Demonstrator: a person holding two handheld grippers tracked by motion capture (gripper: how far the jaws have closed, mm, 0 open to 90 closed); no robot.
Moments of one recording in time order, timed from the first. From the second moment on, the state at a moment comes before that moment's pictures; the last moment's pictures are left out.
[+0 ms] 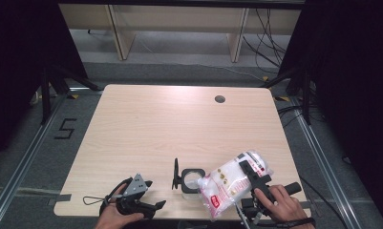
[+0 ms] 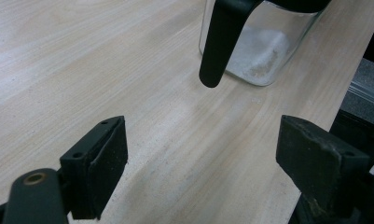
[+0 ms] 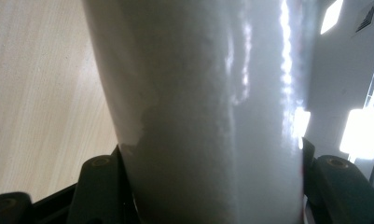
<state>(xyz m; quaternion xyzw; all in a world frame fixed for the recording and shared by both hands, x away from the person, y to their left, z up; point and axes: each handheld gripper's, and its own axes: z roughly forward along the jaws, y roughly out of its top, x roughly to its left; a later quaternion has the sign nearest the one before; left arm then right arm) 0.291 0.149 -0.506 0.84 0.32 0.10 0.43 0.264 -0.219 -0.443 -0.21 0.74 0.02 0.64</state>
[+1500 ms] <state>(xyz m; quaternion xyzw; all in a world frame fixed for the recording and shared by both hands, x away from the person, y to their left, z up) 0.292 0.149 -0.506 0.84 0.32 0.10 0.43 0.258 -0.224 -0.441 -0.20 0.74 0.01 0.64</state>
